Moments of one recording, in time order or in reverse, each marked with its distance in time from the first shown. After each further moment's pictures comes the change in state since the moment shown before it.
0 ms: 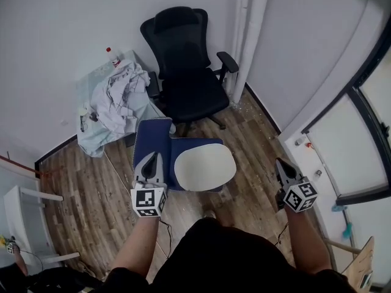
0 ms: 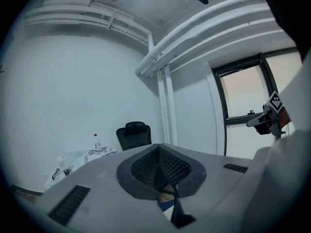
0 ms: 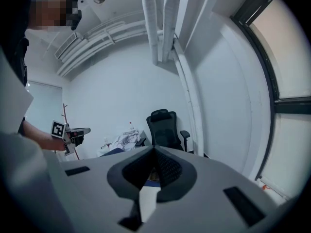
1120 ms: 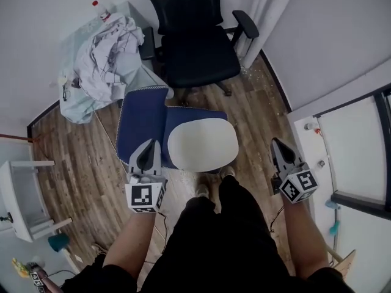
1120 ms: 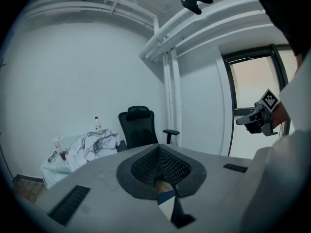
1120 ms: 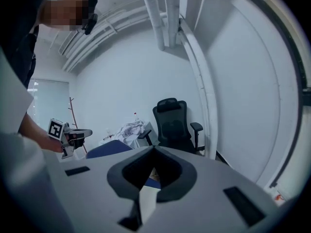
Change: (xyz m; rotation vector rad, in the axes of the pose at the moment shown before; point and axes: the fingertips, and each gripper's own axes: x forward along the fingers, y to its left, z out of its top) left arm 0.070 -0.002 -0.080 -0.049 0.133 0.050; right arm 0.137 -0.025 -0.026 -0.040 0.091 0.130
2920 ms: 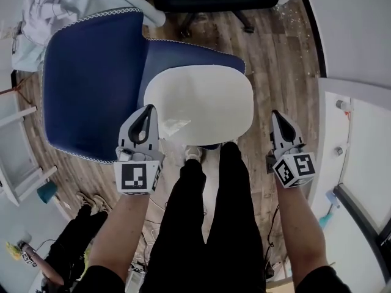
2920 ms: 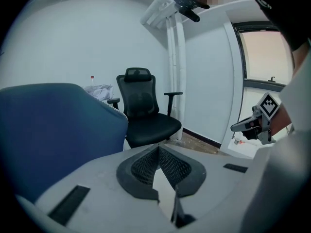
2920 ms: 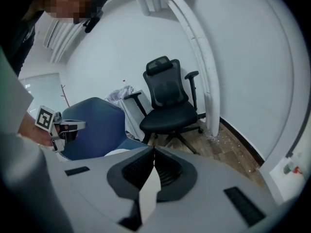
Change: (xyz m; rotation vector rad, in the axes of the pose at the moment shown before) left arm 0.126 -0.036 -0.244 -0.041 0.260 0.041; right arm 0.162 -0.093 -0.260 0.098 0.248 0.031
